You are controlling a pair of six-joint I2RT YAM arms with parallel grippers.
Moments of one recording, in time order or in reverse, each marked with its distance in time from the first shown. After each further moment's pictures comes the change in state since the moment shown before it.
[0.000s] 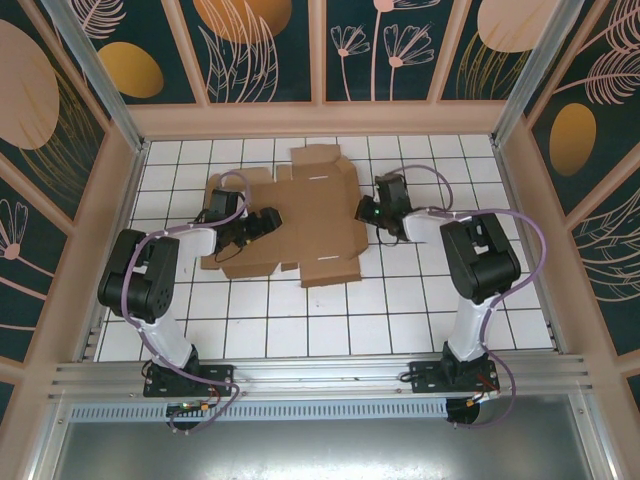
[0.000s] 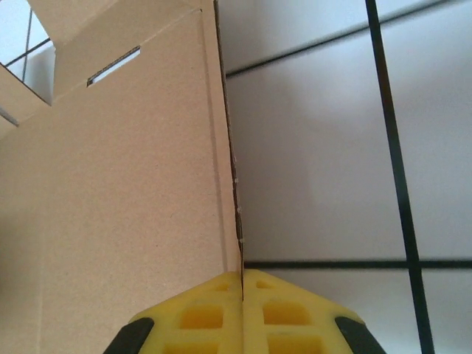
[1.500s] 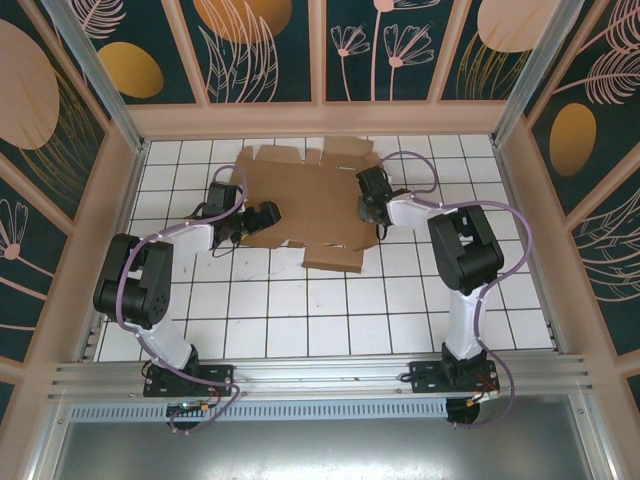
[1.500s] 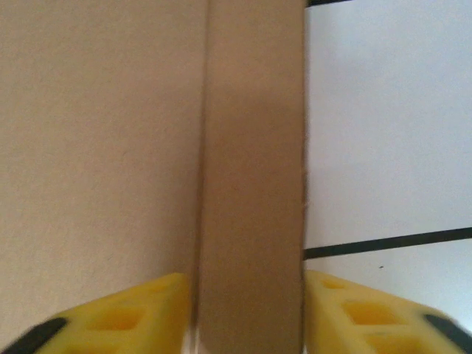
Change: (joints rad) left arm 0.000 -0.034 0.047 -0.074 -0.047 0.027; right arm 0.040 0.072 0.138 -0.301 0.305 -0.093
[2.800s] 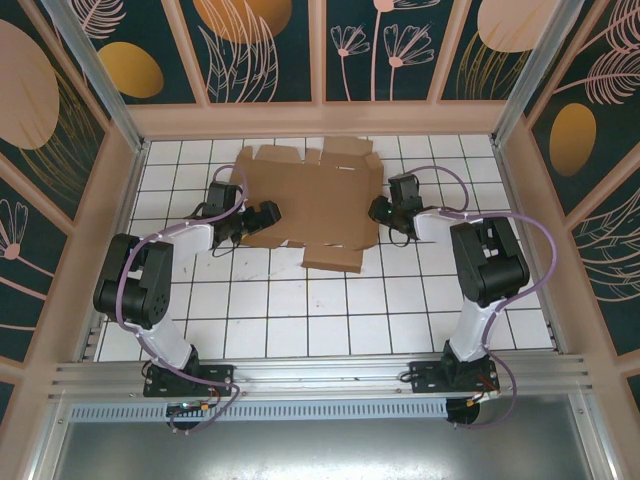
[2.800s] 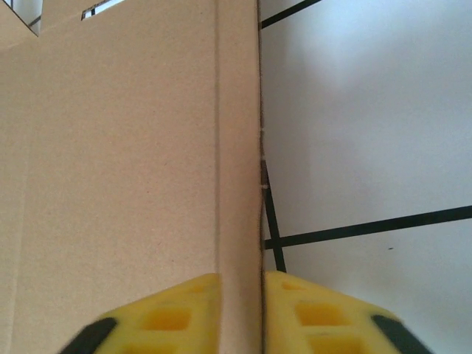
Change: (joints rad) left arm 0.000 0.000 0.000 0.007 0.003 0.000; right arm -0.125 -0.122 -0.238 0.315 -0.316 0.135
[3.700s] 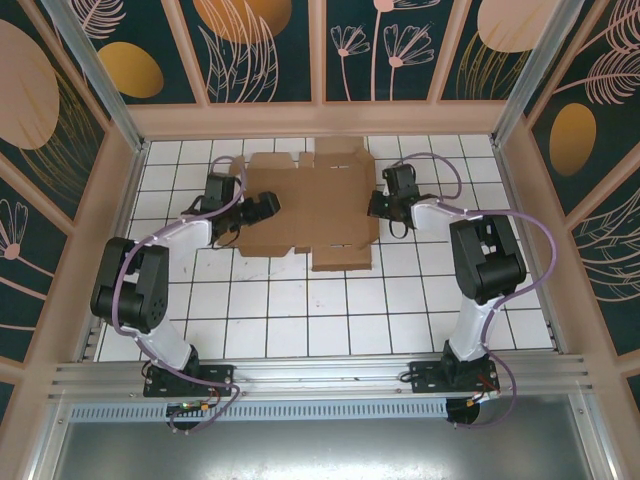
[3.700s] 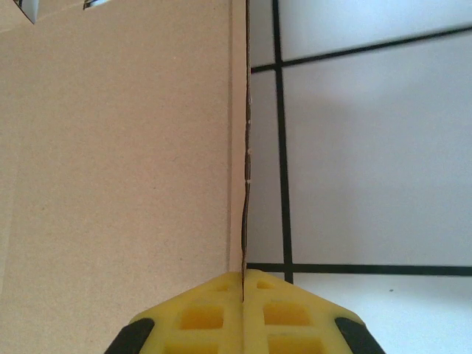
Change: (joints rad) left arm 0.000 -0.027 0.096 -0.033 -0.039 0.030; right arm 0.018 0.019 0.157 -0.187 0.026 -0.223
